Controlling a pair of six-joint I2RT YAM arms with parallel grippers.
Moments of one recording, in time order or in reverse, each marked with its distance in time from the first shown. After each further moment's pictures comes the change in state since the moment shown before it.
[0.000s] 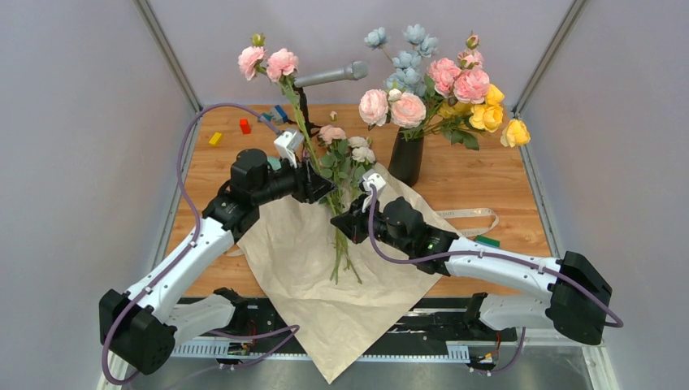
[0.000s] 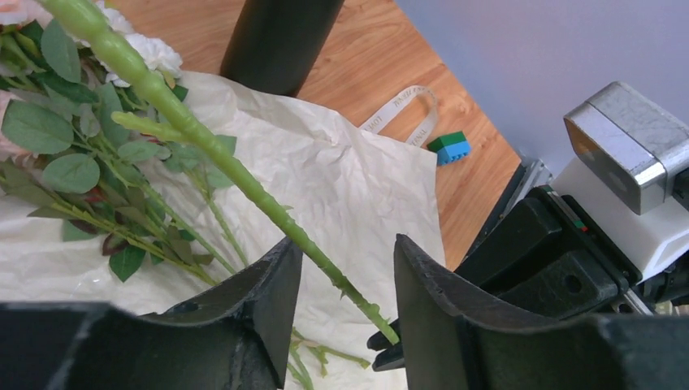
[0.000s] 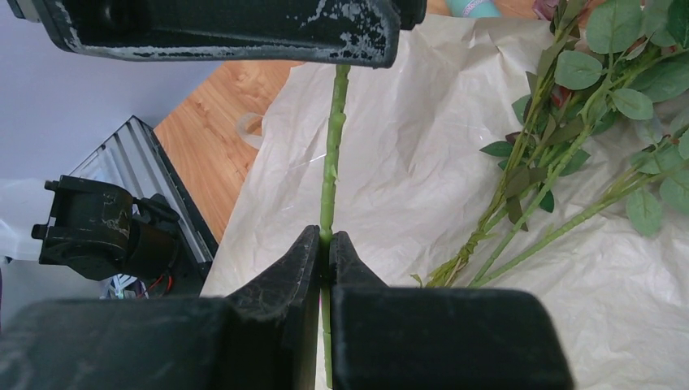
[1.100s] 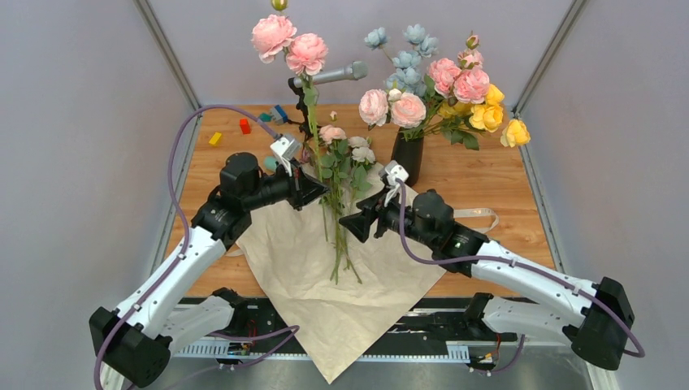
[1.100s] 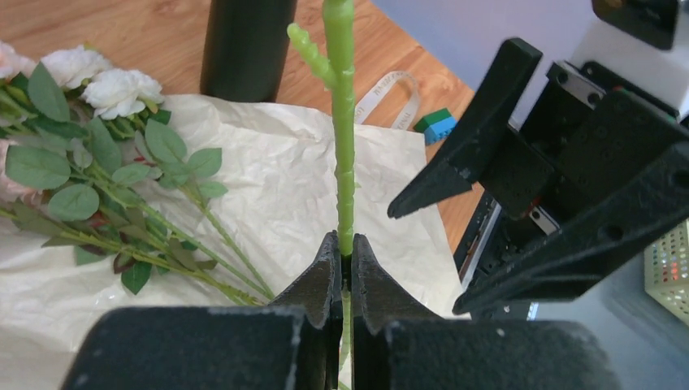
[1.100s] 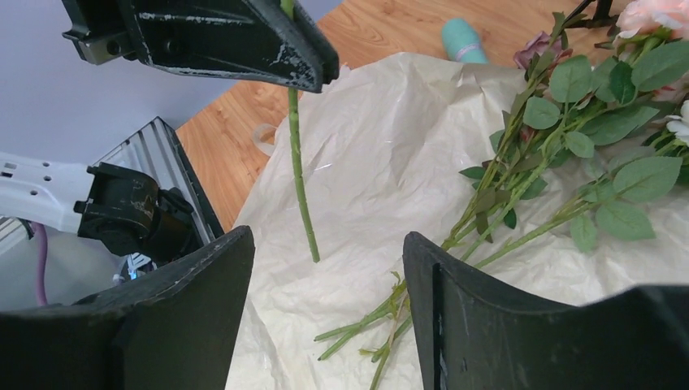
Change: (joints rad) left arm 0.000 -0.081 0.002 -0.059 0.080 0.115; right arm -0.082 -0.171 -0.002 -0.100 -0.121 -0.074
